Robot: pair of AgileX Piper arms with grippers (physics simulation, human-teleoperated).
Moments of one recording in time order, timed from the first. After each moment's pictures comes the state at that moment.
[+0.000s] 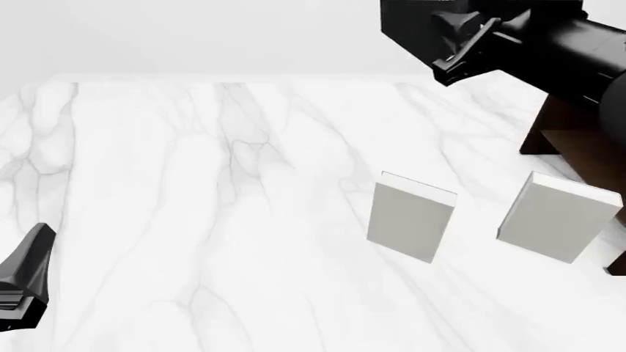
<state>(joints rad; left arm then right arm) 0.00 0.00 0.00 0.00 0.00 0.37 1.19 -0.93 -0.15 -0.41</state>
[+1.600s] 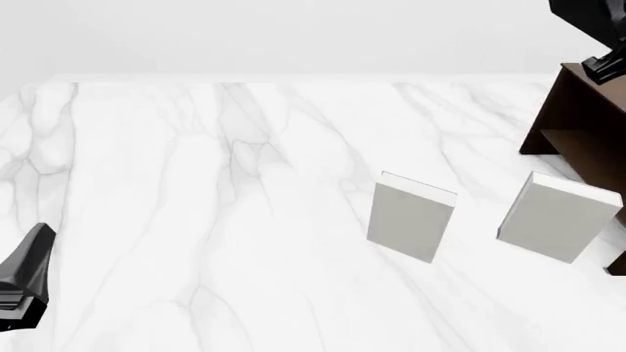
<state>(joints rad) 0.00 0.00 0.00 0.00 0.00 -0.04 0.99 -0.88 -0.04 -0.76</state>
